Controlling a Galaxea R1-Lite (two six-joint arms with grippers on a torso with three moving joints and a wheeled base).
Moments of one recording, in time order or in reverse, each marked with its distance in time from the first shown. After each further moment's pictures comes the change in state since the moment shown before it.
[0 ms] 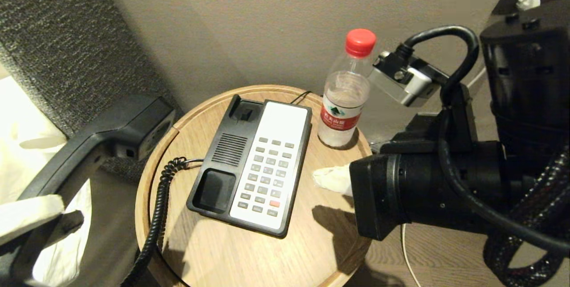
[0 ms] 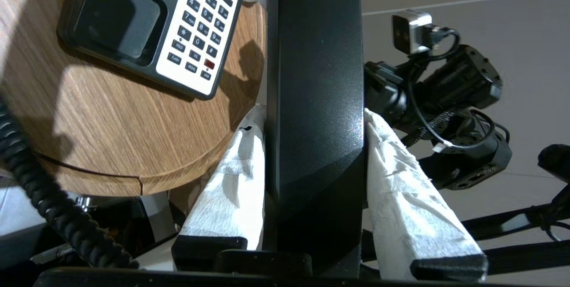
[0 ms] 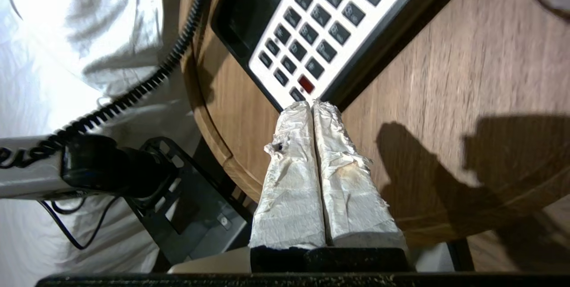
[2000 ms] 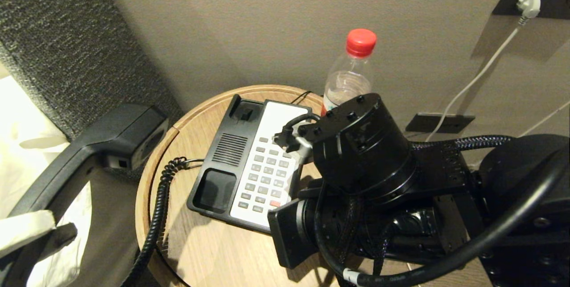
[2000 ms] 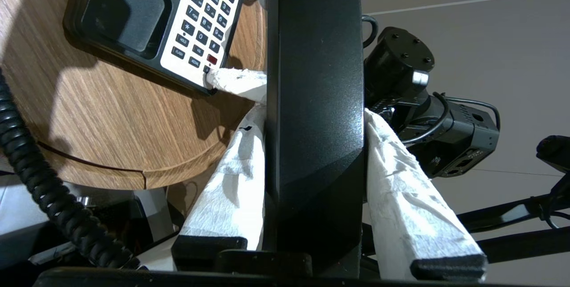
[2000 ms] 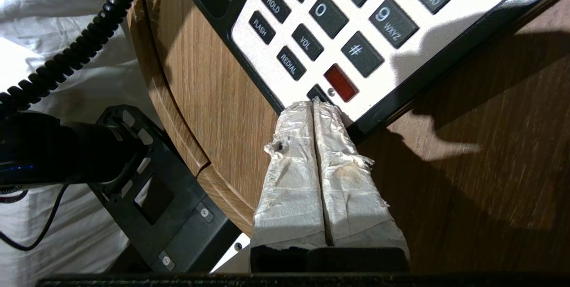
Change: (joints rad) left arm 0.000 -0.042 0.044 -0.020 0.001 -0.008; right arm 0.024 0.265 -0.074 -0.004 0.016 -0.004
